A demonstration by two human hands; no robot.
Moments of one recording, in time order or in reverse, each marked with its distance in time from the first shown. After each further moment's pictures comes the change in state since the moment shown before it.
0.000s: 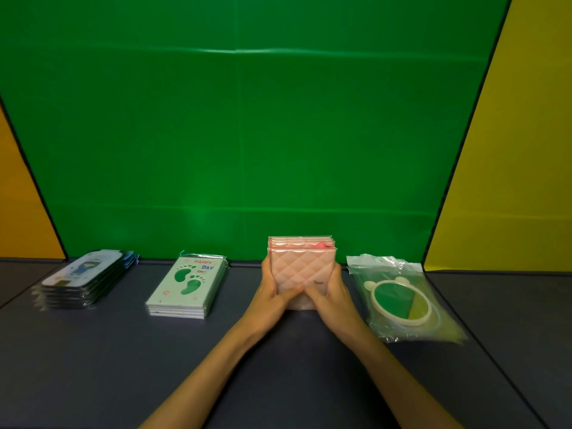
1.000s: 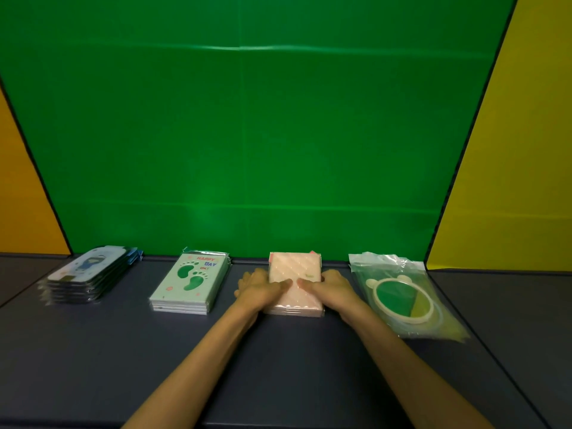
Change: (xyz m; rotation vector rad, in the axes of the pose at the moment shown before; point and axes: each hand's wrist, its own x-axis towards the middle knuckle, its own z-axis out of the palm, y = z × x) left_hand 0.031 -0.005 -0.022 0.616 0.107 -0.545; right_hand 0.033 -0.001 -0.001 -0.236 -0.164 0.373
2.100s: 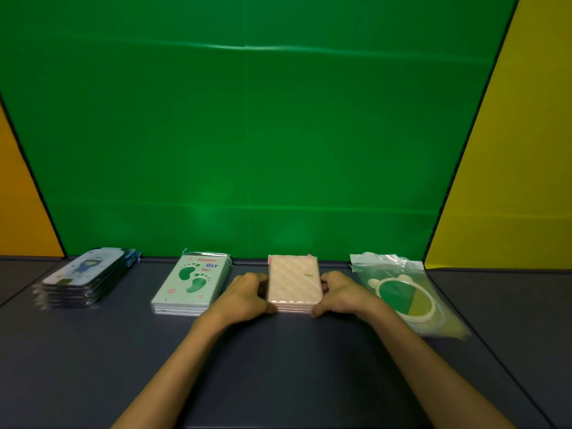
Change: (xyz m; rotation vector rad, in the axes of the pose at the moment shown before) left_hand -0.021 -0.021 -0.046 0.220 -0.154 0.375; right_hand -0.011 -0.010 -0.019 -0.406 -0.207 -0.017
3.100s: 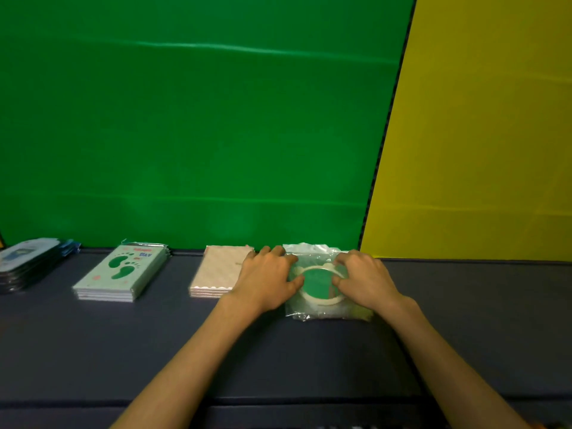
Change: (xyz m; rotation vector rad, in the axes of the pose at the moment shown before) left_hand -0.003 0.188 0.094 0.639 0.263 0.233; right_hand -0.078 0.135 -0.103 -0.459 0.464 -0.160
